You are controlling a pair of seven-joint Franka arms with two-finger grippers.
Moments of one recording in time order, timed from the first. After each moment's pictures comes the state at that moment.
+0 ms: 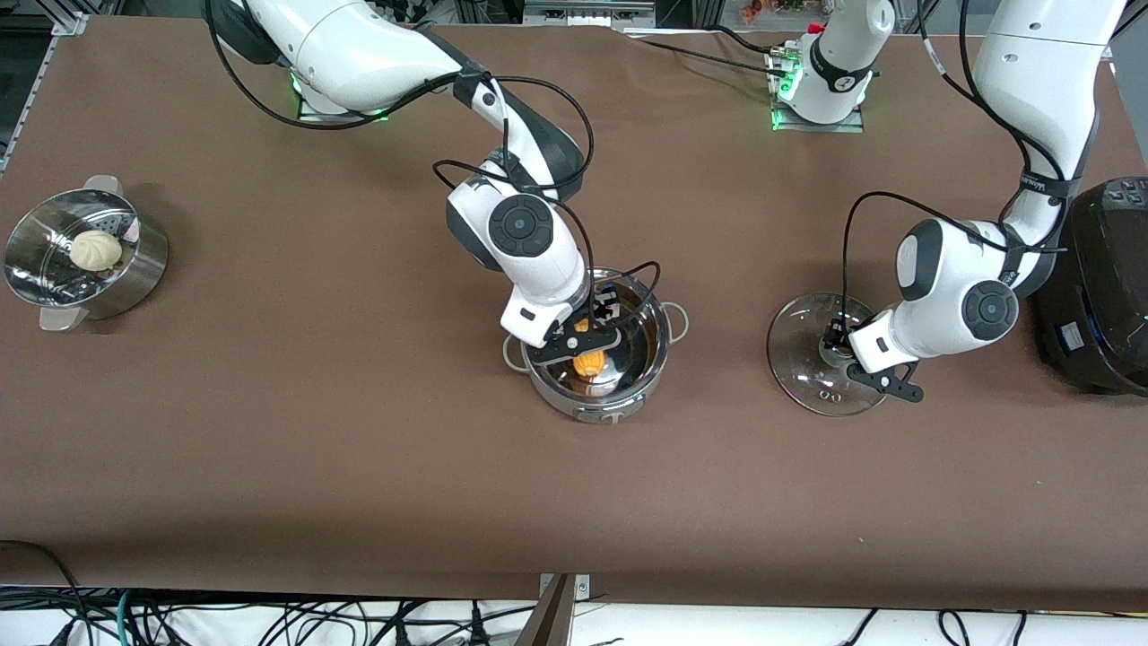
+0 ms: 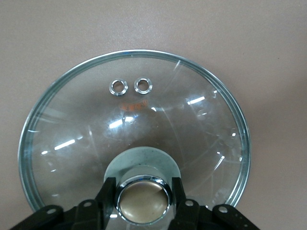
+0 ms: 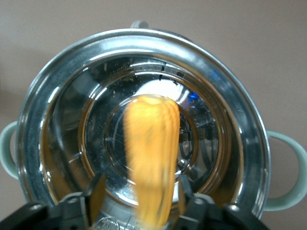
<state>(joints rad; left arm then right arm) 0.10 0.50 -0.15 -1.93 0.00 2.28 0.29 0.51 0.86 0.32 -1.11 -0.13 2.09 0.54</state>
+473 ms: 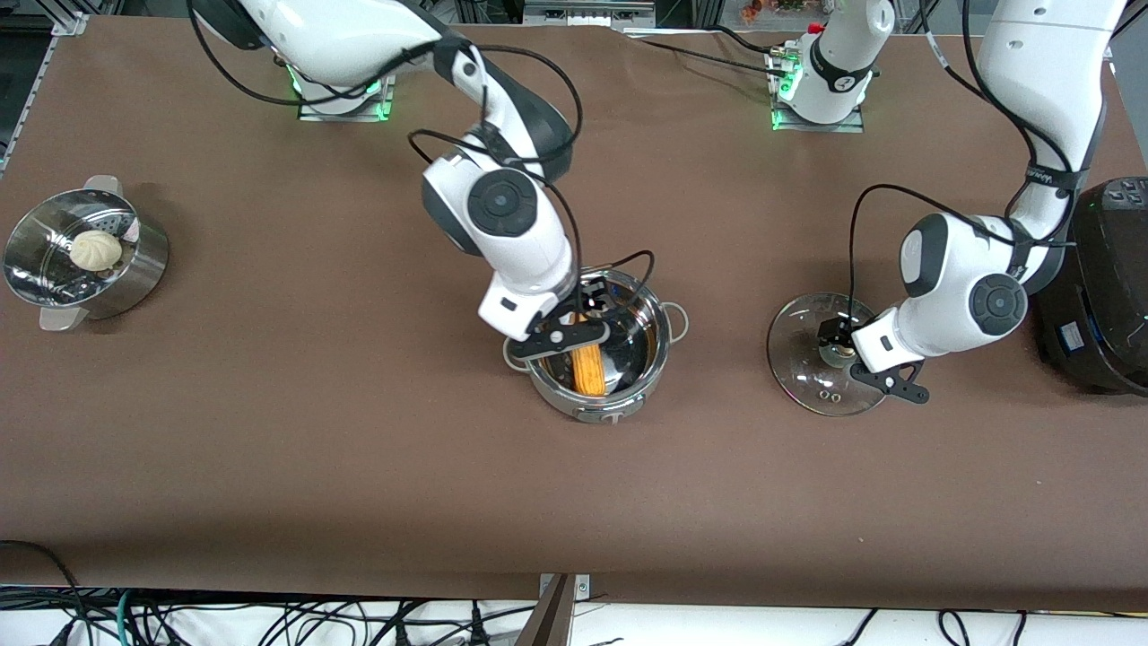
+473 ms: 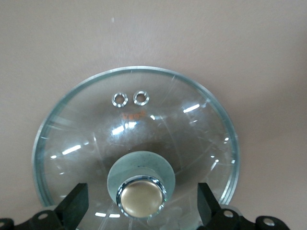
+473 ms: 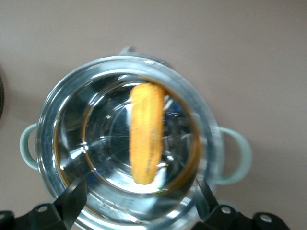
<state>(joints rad) 0.10 0.45 -0.17 -1.91 0.00 2.25 0.28 0.47 0.76 0.31 -1.07 -0.14 1.92 0.54</state>
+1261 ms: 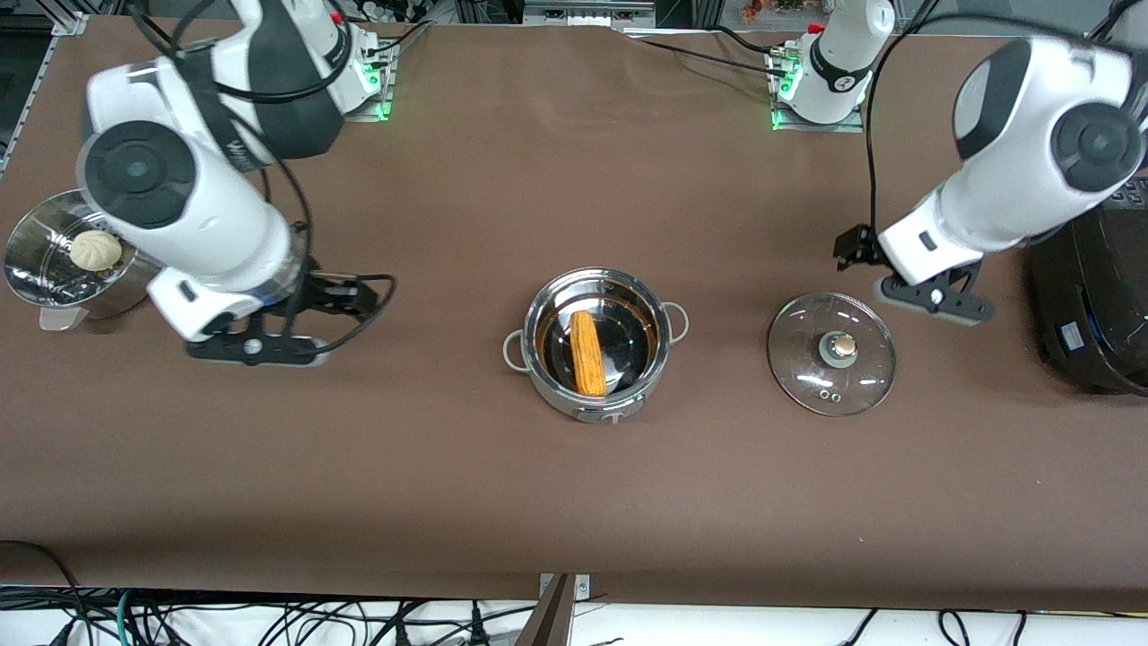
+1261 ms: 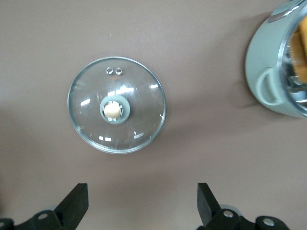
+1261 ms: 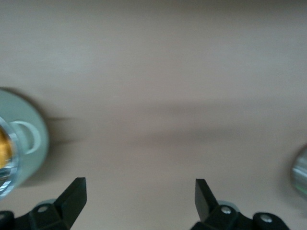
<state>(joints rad) 0.10 0.10 -0.31 -1.70 0.00 1.66 0.00 0.26 0.50 0.10 -1.06 -0.14 1.47 0.38</state>
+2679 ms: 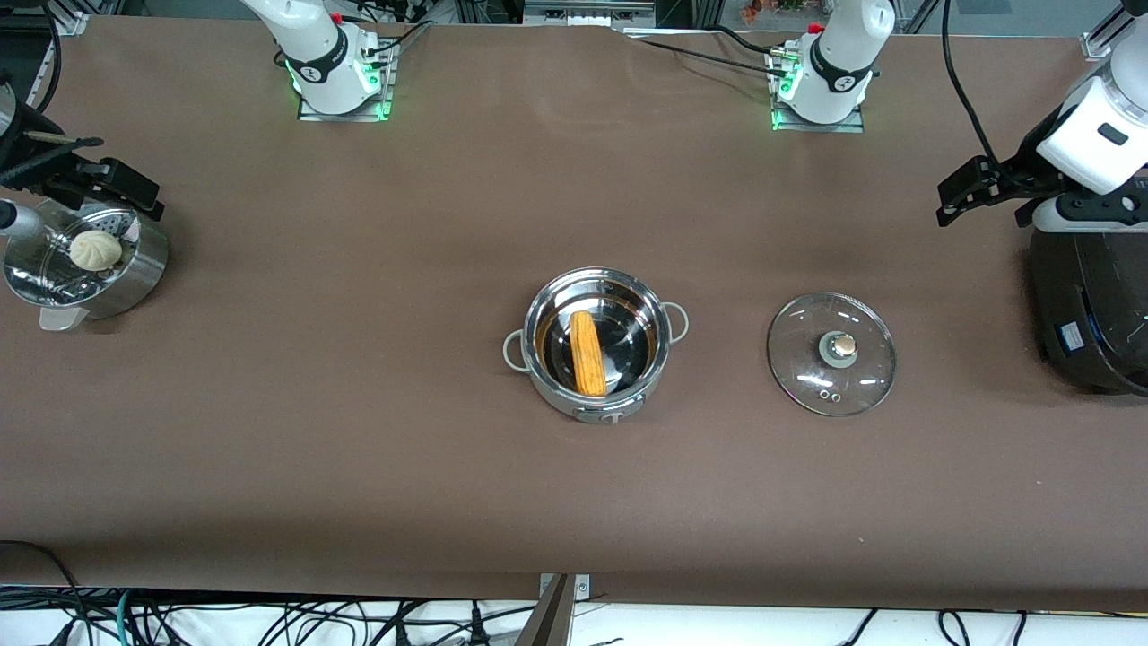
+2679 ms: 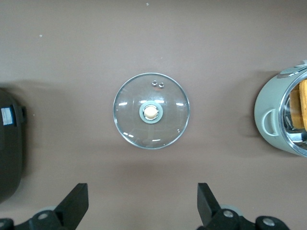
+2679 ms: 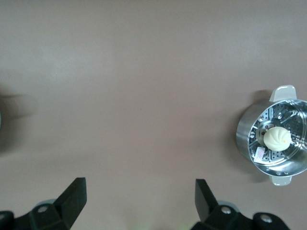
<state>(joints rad) -0.03 -0.06 -0.04 -1.68 -0.01 1.62 -0.09 -0.04 0.02 0.07 -1.57 -0.04 1.53 0.15</state>
